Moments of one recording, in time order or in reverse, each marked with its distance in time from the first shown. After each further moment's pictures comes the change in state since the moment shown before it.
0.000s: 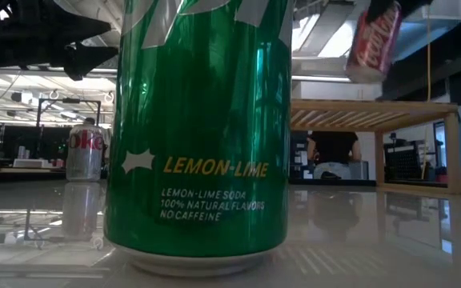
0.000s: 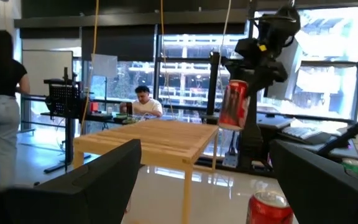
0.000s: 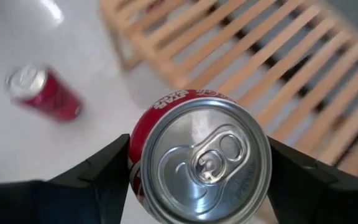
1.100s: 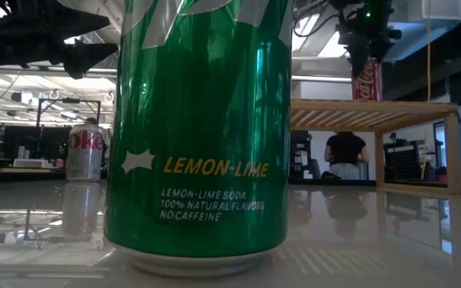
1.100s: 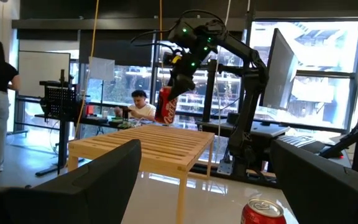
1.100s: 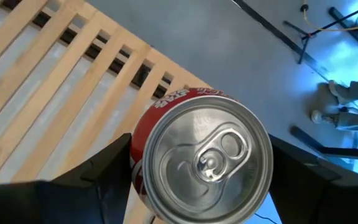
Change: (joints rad) left arm 0.000 0.000 0.000 0.021 0.010 -0.025; right arm -0.975 0.229 0.179 0.082 -0.157 -0.696
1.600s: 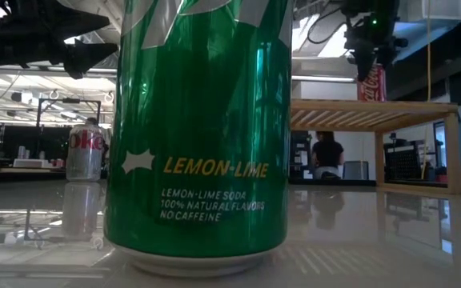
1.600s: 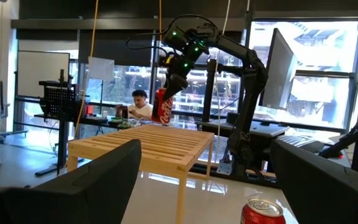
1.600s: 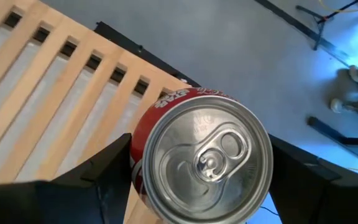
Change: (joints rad) left arm 0.000 0.000 0.000 0.000 0.001 0.000; right arm -0.164 0.003 0.000 0.042 -0.134 -0.104
